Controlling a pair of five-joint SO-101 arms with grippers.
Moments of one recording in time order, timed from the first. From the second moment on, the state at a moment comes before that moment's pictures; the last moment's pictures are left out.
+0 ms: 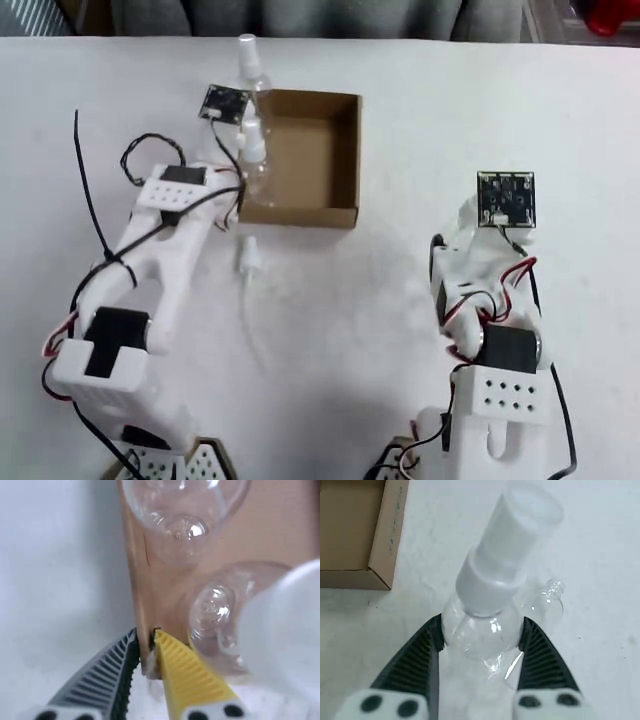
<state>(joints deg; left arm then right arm) 2.6 12.2 18.4 43.8 -2.3 5.4 -60.7 62.5 52.6 8.2</state>
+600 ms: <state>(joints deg) 3.8 12.0 18.2 45.8 -2.3 5.4 -60.7 62.5 52.6 8.2</state>
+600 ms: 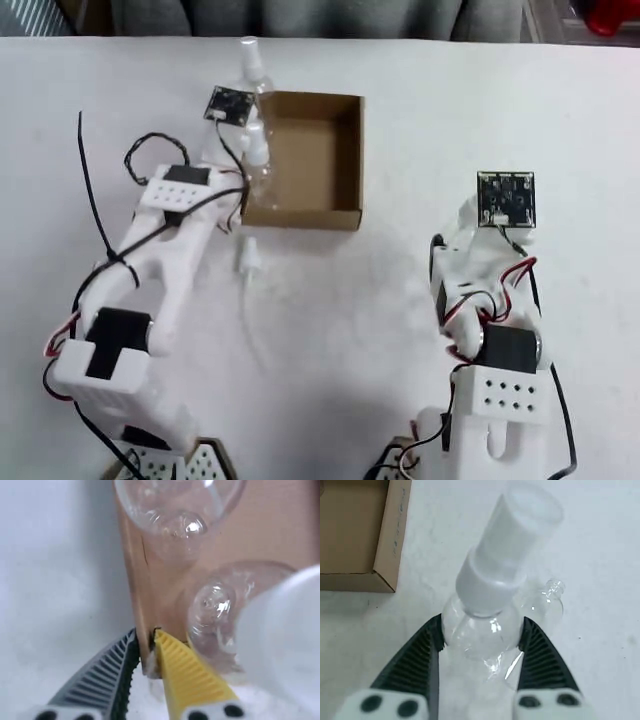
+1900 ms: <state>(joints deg) 7.6 -3.1 35.1 44.1 -2.2 5.5 -60.7 63.1 52.6 8.2</state>
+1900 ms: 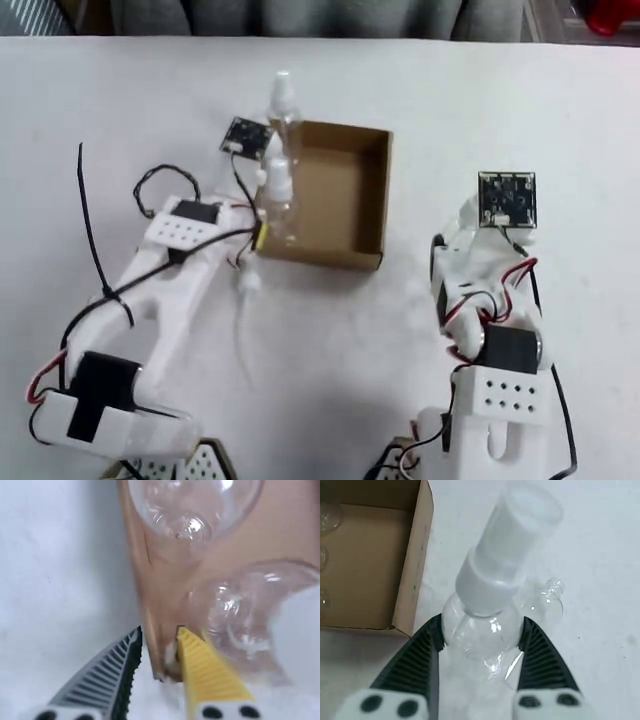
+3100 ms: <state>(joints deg) 6.1 -15.1 35.0 52.3 -2.3 5.5 -60.7 63.3 52.6 8.2</state>
